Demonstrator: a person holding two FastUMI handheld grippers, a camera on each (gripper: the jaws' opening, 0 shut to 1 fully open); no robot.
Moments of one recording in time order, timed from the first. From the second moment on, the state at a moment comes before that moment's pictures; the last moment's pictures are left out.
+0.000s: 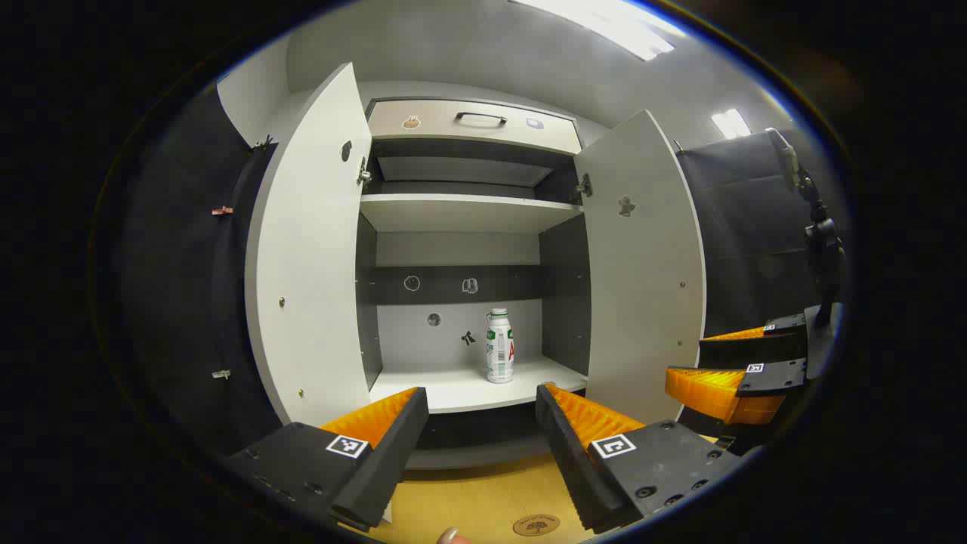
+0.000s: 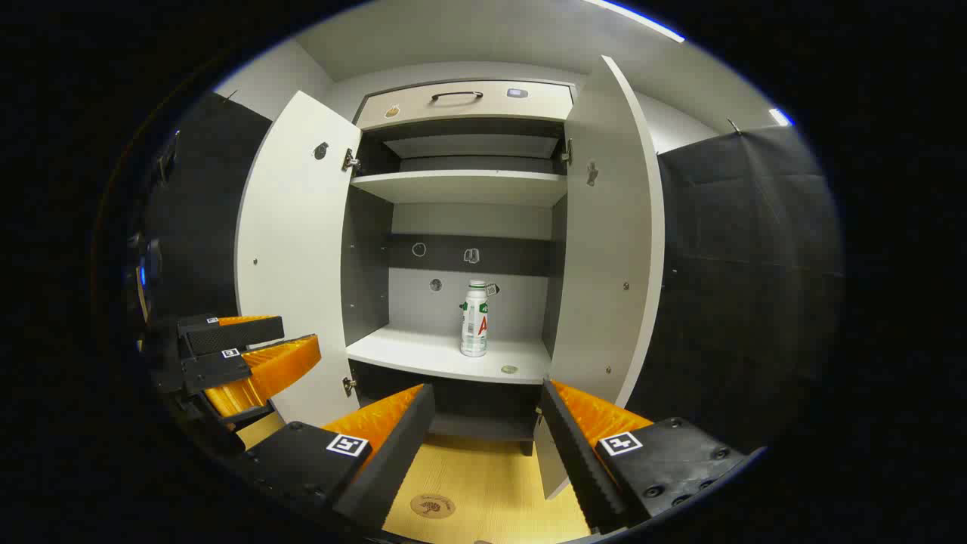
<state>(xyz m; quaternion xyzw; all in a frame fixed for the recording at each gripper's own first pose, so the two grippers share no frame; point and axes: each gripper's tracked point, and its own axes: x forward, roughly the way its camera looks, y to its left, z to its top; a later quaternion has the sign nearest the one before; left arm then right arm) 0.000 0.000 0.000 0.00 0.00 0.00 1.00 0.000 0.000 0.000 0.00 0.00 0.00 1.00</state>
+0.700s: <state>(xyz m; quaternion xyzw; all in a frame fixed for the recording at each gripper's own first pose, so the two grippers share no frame) -0.004 0.000 -0.003 -0.02 0.00 -0.02 1.00 -0.004 0.013 0.001 -0.01 0.00 0.01 1.00</state>
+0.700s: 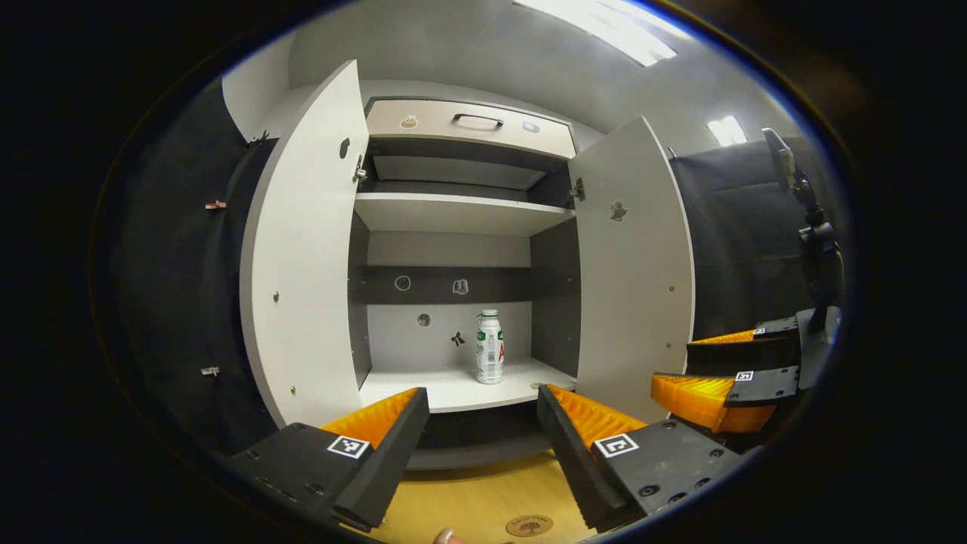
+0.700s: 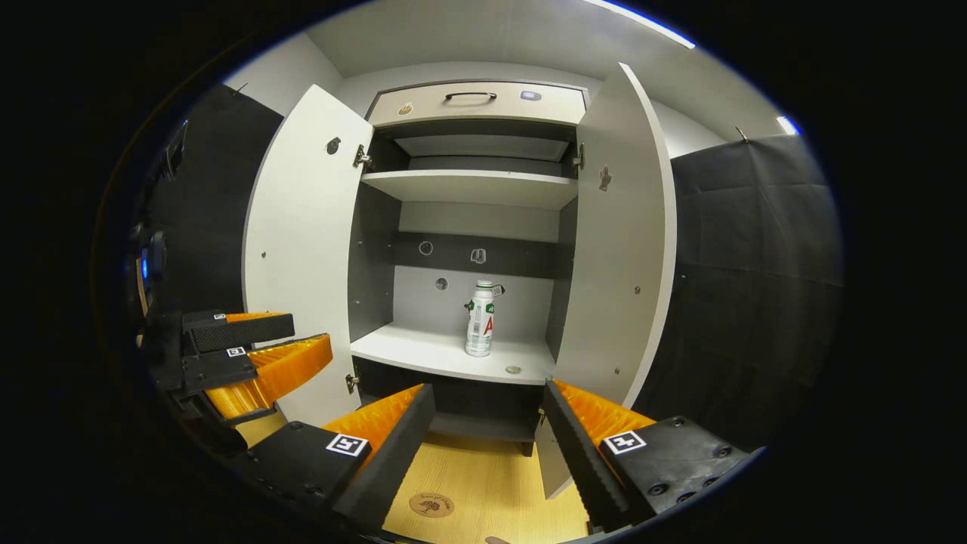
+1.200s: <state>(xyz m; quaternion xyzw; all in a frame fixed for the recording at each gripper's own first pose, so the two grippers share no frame) -0.007 0.007 -0.006 -0.02 0.00 -0.04 1.00 -0.003 0.021 0.002 -0.02 -0.01 0.00 1.00</state>
